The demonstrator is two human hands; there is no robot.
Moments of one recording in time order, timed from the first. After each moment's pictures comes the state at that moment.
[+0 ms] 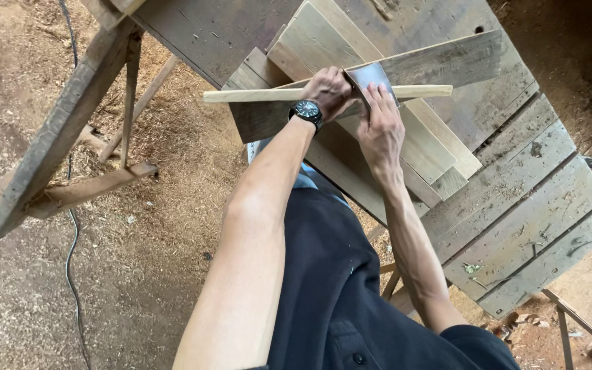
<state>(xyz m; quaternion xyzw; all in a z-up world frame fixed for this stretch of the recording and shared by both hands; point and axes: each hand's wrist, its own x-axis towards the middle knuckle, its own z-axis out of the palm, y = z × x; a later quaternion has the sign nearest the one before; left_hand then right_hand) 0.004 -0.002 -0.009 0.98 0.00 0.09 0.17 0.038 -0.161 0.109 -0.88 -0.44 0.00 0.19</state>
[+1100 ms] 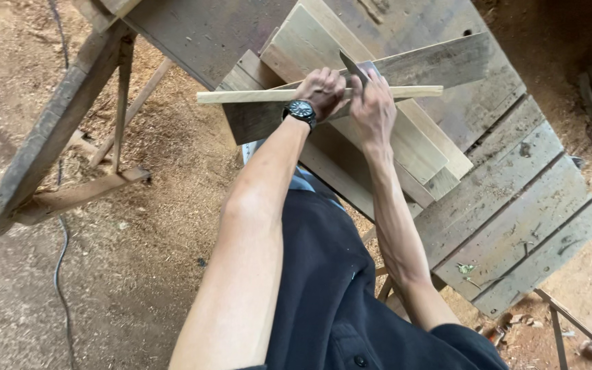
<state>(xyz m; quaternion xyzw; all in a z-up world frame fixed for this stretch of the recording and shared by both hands) 0.004 -0.005 -0.018 0.98 0.02 0.14 0.13 0.057 -0.124 0.106 -0.95 -0.27 0.13 0.11</state>
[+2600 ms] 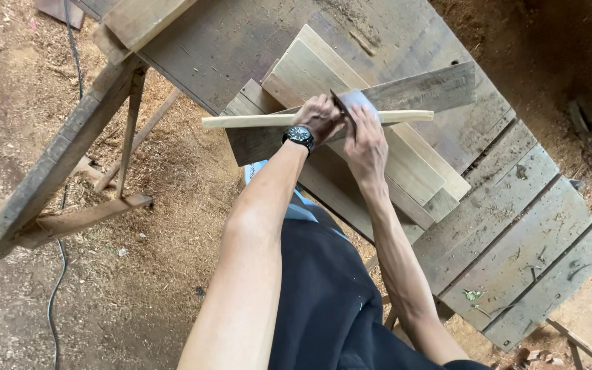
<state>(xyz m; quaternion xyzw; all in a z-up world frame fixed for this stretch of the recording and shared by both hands) 0.001 -0.003 0.001 0.99 0.01 0.12 0.10 0.039 -0.154 0.095 -0.88 -0.43 -0.04 0.21</state>
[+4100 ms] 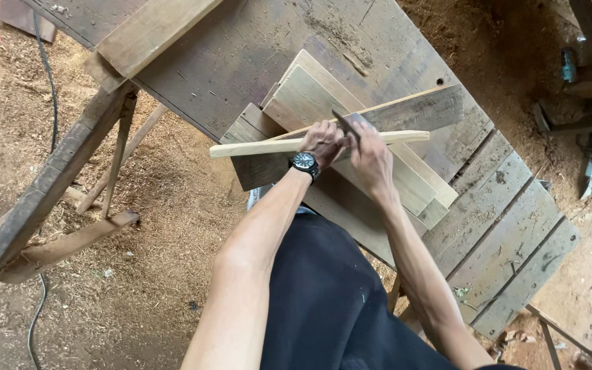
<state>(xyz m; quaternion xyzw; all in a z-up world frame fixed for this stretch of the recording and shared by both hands) 0.003 -0.014 -0.009 0.96 0.05 0.09 0.25 0.054 -0.127 0.118 -0.91 -0.37 0.09 0.16</state>
